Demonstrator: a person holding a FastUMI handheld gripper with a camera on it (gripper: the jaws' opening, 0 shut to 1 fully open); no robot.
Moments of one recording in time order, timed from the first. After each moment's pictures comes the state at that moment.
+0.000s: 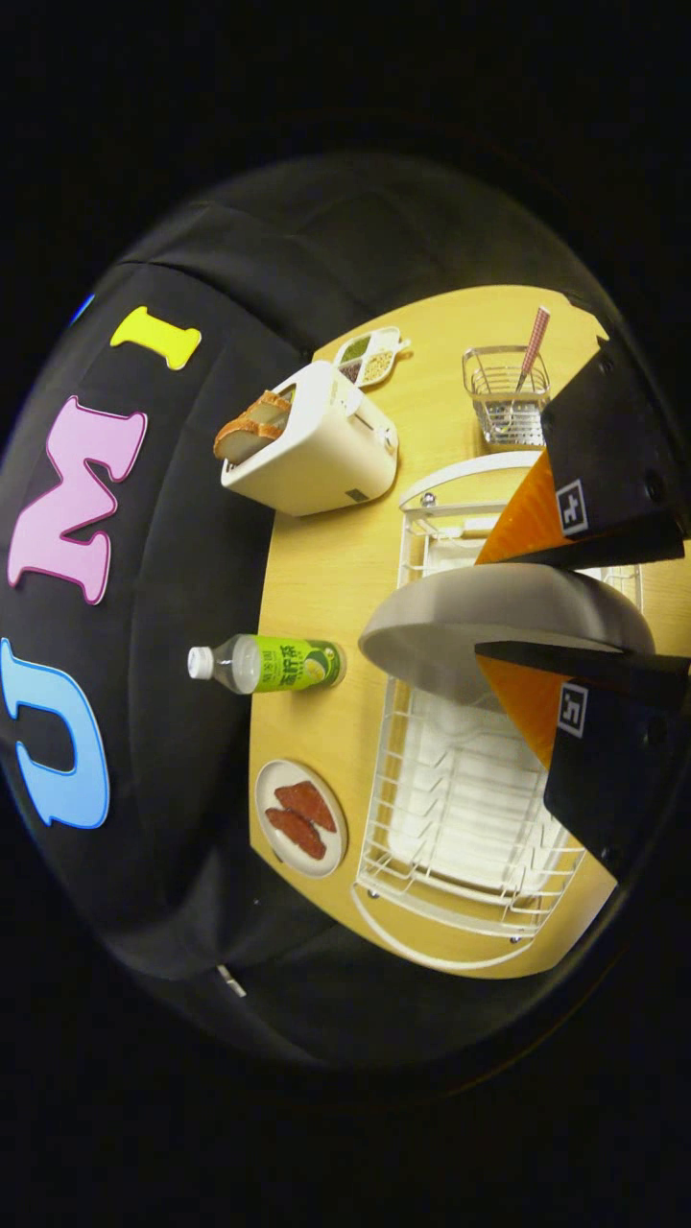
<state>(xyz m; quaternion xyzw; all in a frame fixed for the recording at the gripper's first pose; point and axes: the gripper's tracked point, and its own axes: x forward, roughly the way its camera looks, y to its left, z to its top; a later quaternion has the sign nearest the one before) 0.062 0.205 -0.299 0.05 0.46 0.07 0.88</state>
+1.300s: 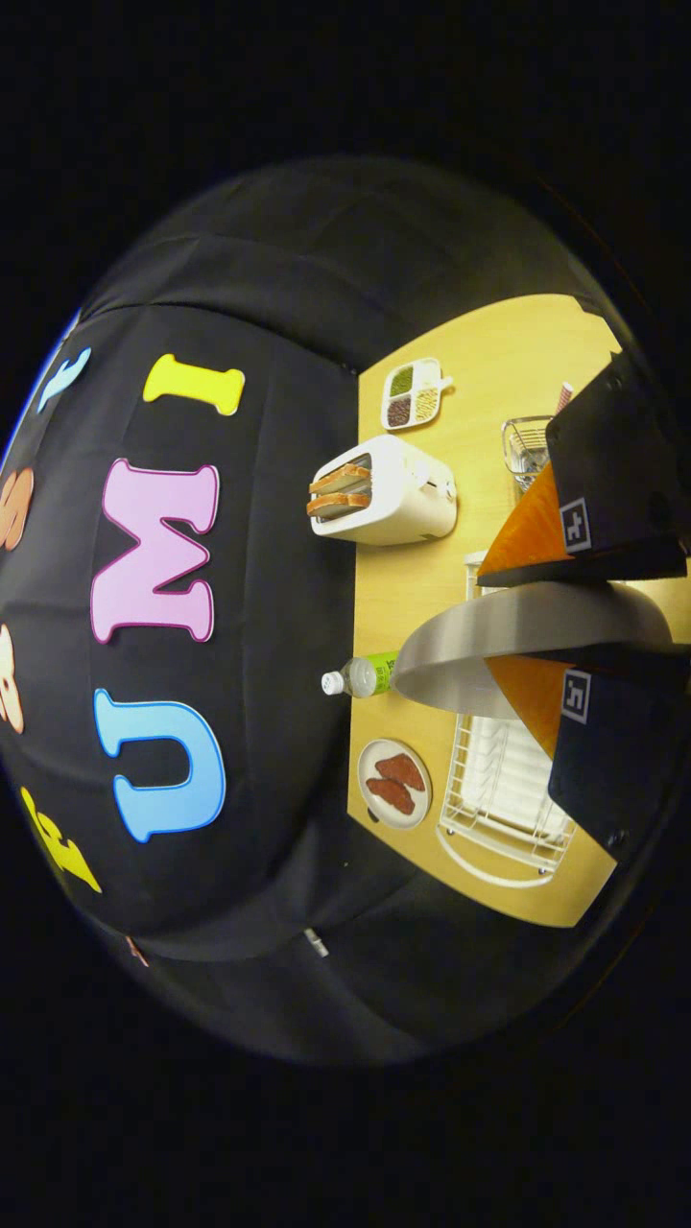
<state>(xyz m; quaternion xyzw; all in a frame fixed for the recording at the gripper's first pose) 0.043 0.121 -0.179 0.18 0.36 0.10 0.91</state>
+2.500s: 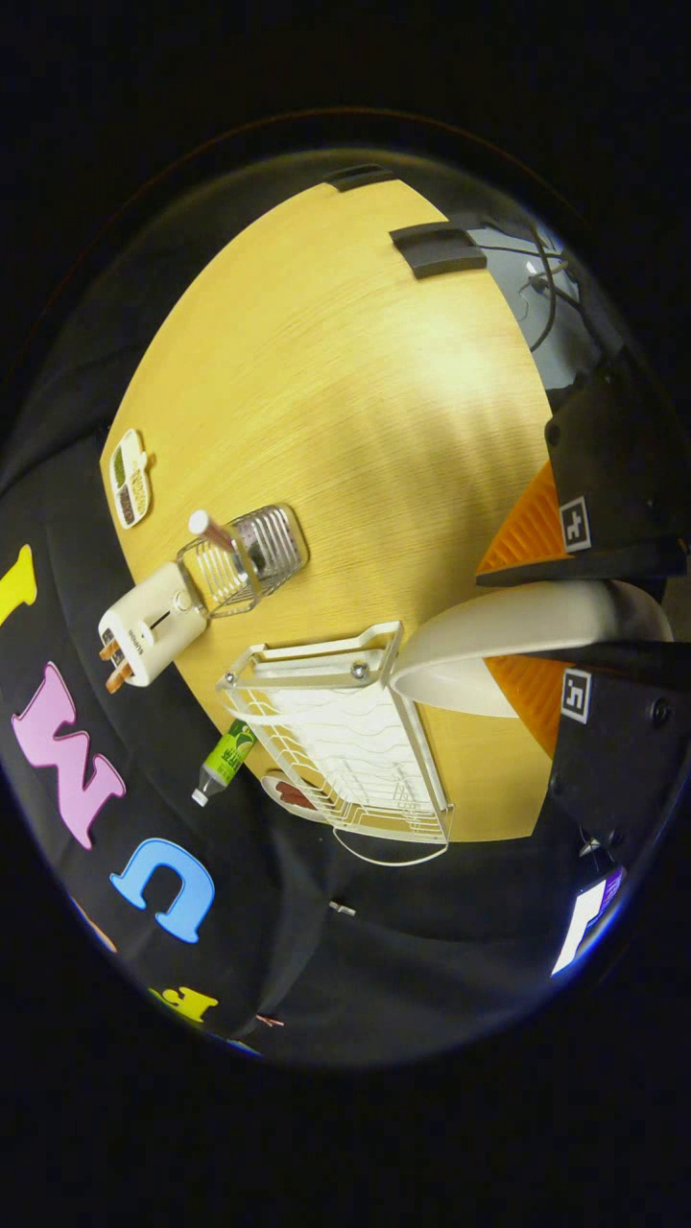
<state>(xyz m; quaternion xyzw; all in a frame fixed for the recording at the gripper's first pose) -0.190 0.040 -0.374 0.40 0.53 0.13 0.74</state>
